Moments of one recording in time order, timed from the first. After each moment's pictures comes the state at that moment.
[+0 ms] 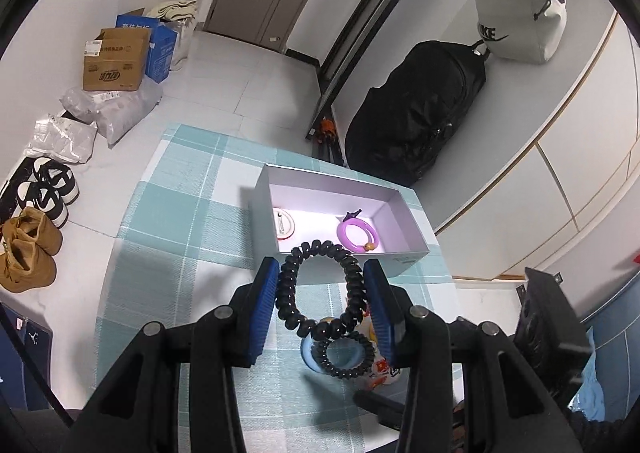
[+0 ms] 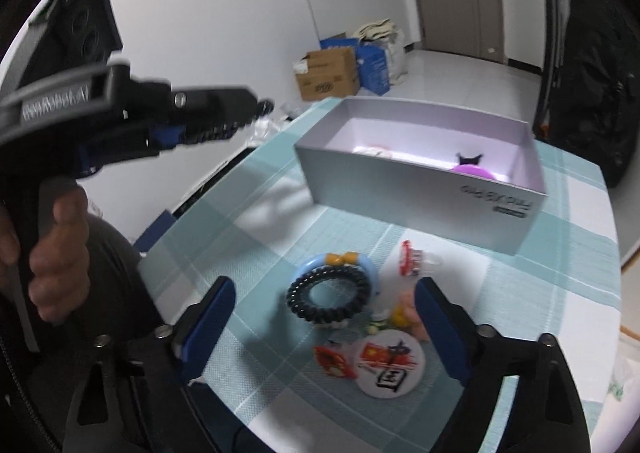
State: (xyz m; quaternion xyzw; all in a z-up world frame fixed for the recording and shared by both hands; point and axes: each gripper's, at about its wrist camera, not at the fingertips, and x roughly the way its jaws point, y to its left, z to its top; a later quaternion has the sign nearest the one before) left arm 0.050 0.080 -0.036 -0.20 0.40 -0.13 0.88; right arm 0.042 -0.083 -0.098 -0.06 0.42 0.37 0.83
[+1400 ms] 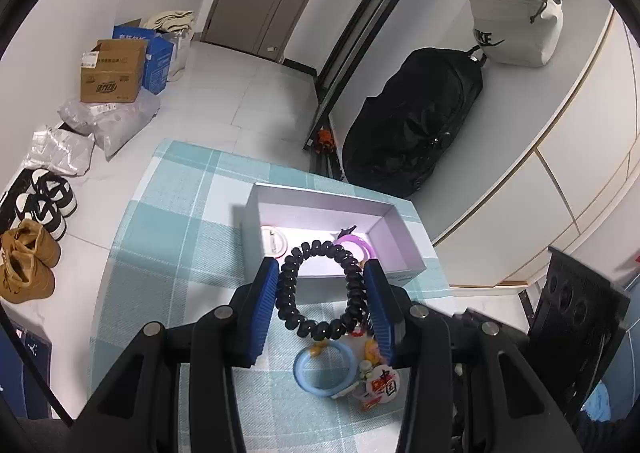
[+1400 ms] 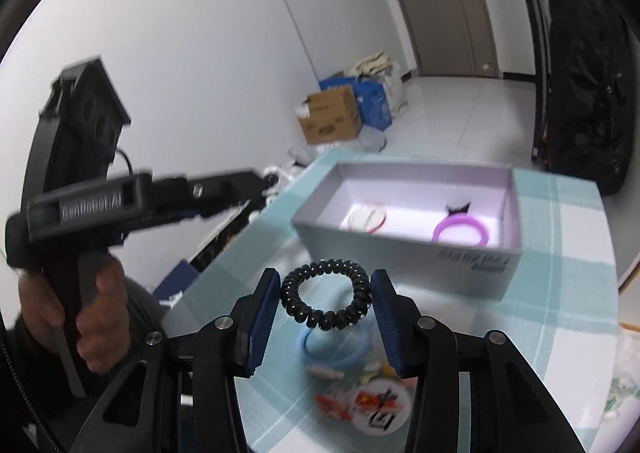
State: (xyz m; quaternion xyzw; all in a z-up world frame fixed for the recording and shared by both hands) left arm 0.057 0.074 -0.028 -0.19 0.38 -0.13 0.89; right arm 0.063 -0.106 -0.064 0.03 0.37 0.38 0.85
